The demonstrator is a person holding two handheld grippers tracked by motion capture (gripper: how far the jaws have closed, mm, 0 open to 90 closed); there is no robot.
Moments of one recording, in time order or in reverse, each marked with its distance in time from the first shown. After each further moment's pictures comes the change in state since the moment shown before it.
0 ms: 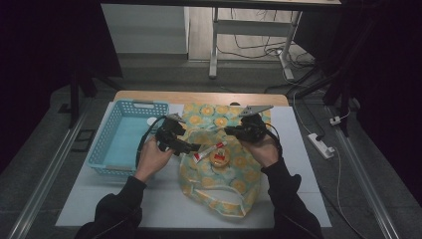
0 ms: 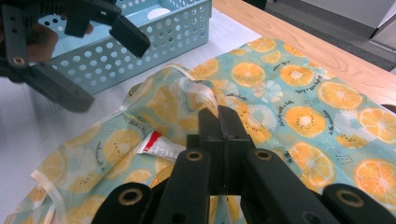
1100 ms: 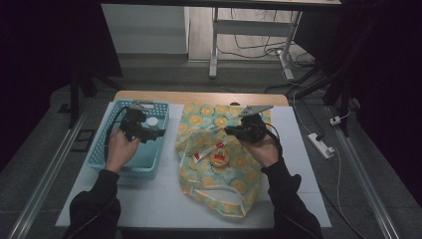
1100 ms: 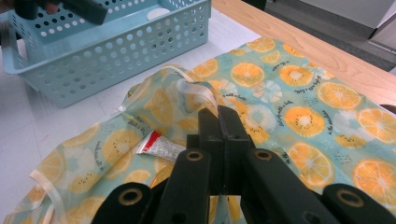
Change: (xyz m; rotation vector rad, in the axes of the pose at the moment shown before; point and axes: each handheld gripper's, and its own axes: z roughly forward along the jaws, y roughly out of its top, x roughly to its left) left arm 0.079 -0.035 -0.058 -0.058 0.263 -0.094; right arm 0.000 0.000 0.000 -0.001 -0.003 -0.001
